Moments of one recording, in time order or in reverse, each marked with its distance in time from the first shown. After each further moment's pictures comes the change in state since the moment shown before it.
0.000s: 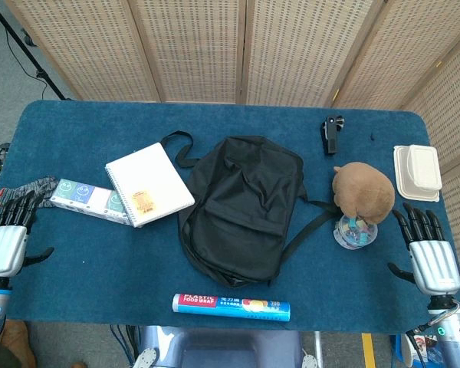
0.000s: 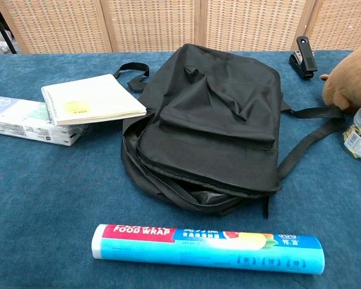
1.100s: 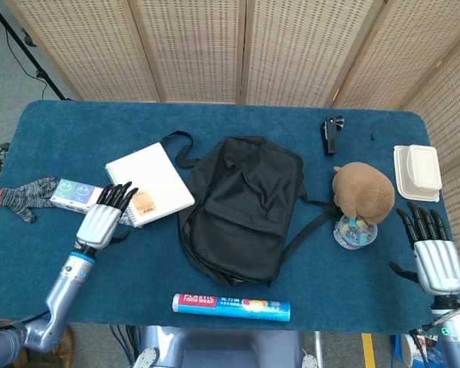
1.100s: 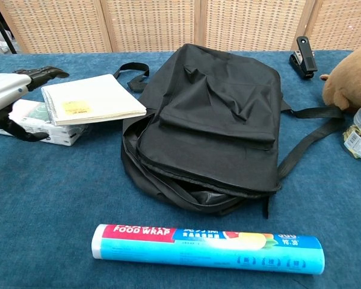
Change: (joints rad) left arm -0.264 -0.311 -0.098 0.170 0.036 -0.294 0.154; right arm -0.023 0.004 0.029 0.012 -0.020 -0.015 0.050
